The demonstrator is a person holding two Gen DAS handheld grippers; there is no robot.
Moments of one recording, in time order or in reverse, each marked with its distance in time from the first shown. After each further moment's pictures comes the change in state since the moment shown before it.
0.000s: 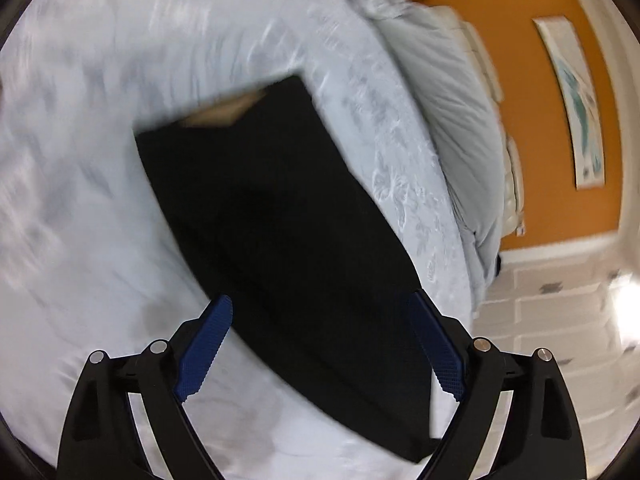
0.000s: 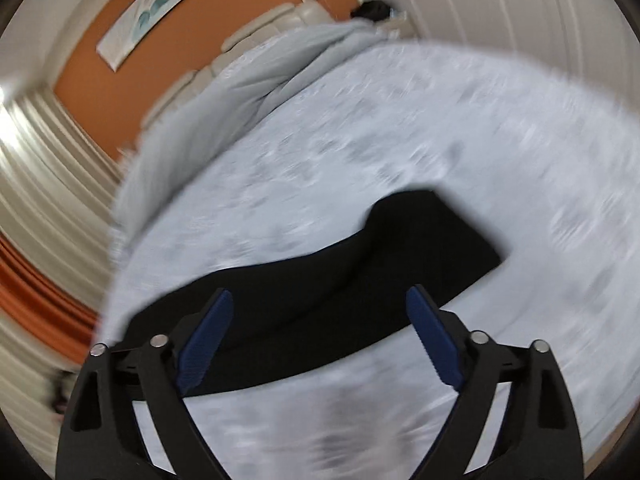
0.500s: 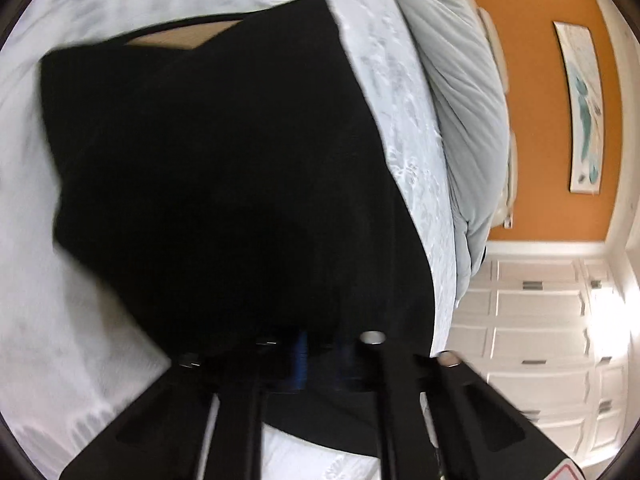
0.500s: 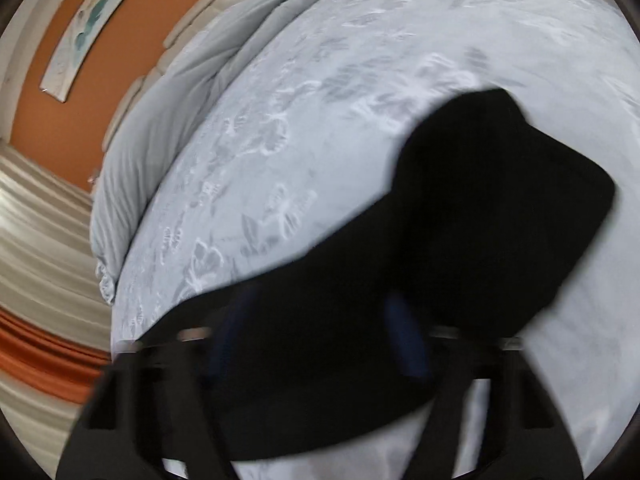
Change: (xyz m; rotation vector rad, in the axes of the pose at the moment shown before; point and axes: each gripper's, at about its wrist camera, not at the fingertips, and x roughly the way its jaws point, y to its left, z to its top) left arm 0.067 0.009 0.032 -0.007 0.106 -0.070; right arm 0.126 -0.013 0.013 0.166 0.072 -0.069
